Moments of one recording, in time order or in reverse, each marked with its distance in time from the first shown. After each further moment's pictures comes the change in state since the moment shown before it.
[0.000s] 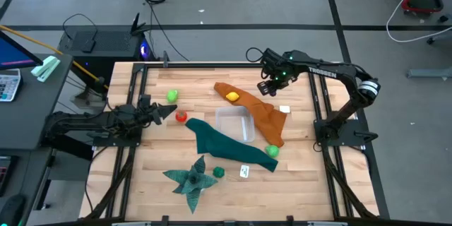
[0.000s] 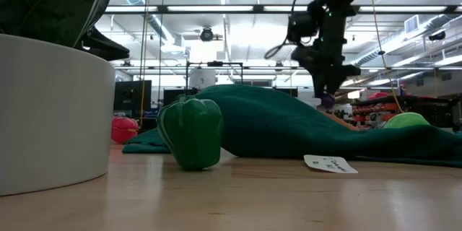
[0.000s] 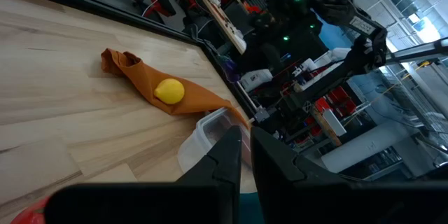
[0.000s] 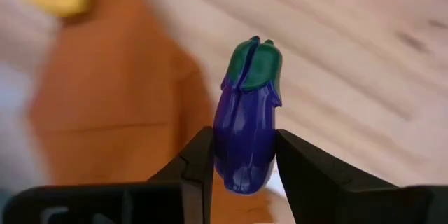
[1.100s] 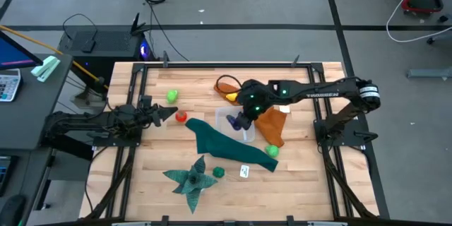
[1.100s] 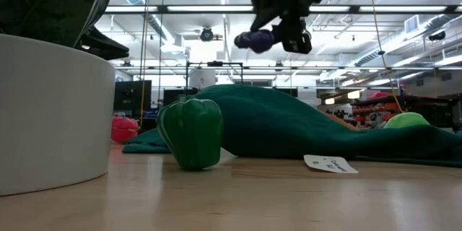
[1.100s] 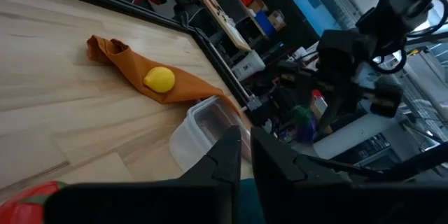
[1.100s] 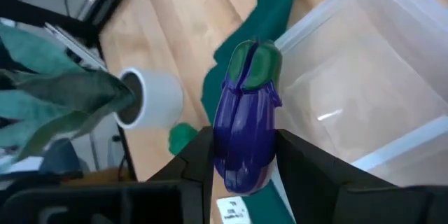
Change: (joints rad) left arm 0.000 0.000 -0.001 0.004 0.055 0.000; right arm 0.494 -0.017 0.032 0.485 -0.275 0.198
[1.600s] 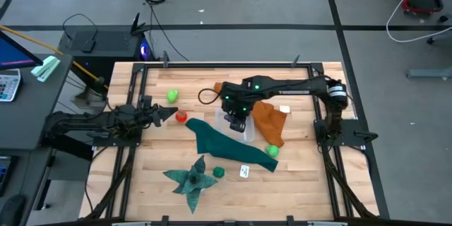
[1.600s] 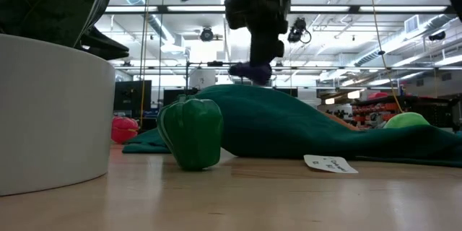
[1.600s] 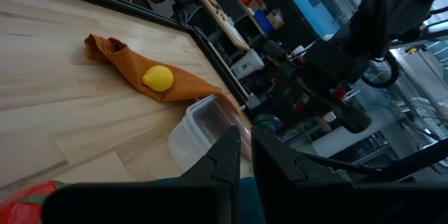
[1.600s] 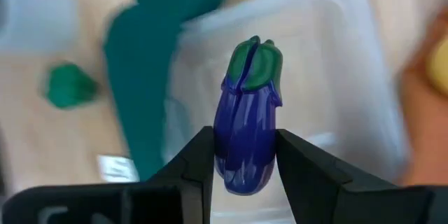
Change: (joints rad) left arm -0.001 -0.001 0.000 0.001 0.007 0.000; right arm 0.000 0.338 0.449 -0.527 0.154 -0.510
